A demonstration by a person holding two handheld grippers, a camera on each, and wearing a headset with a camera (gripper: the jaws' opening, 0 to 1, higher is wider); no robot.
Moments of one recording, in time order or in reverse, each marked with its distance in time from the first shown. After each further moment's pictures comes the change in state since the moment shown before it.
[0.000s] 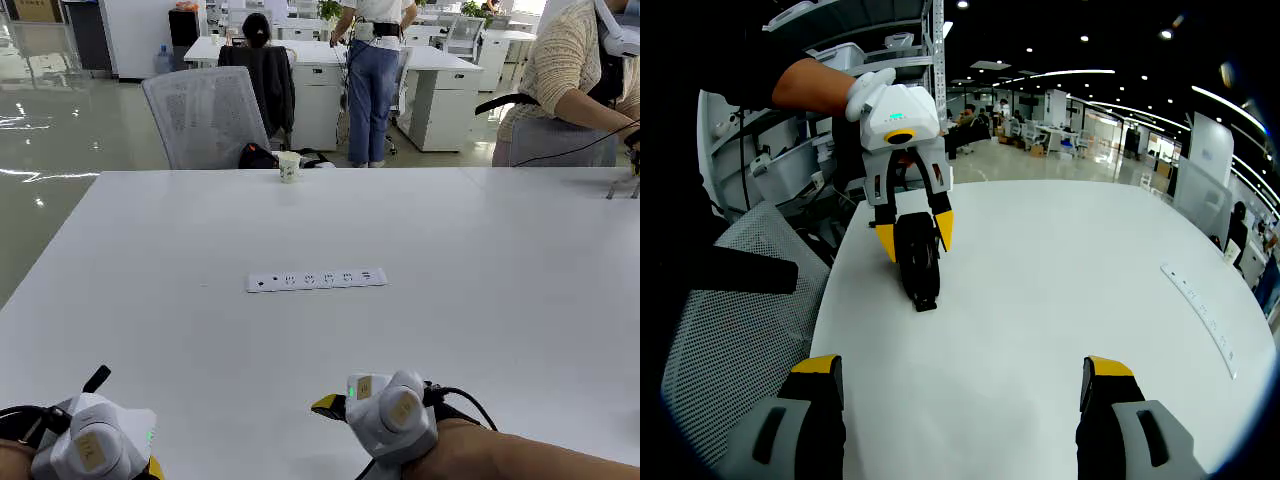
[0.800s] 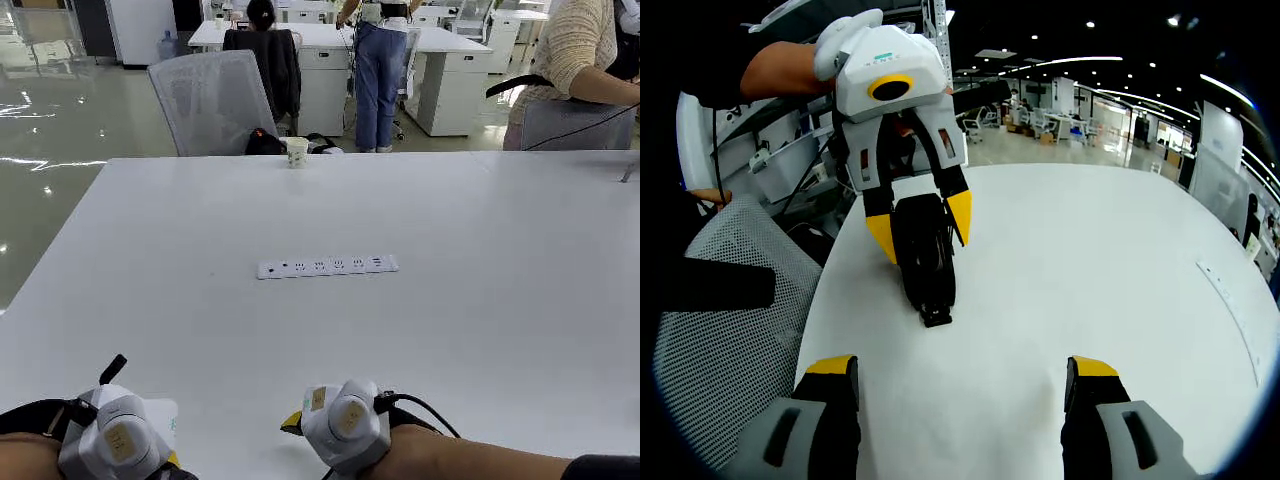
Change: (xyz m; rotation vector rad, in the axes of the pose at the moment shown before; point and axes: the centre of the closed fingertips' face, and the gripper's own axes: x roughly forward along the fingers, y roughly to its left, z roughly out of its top) left arm 0.004 0.001 -0.001 -0.033 0.016 0.036; right arm 0.062 0.018 0.000 0.019 0.041 0.055
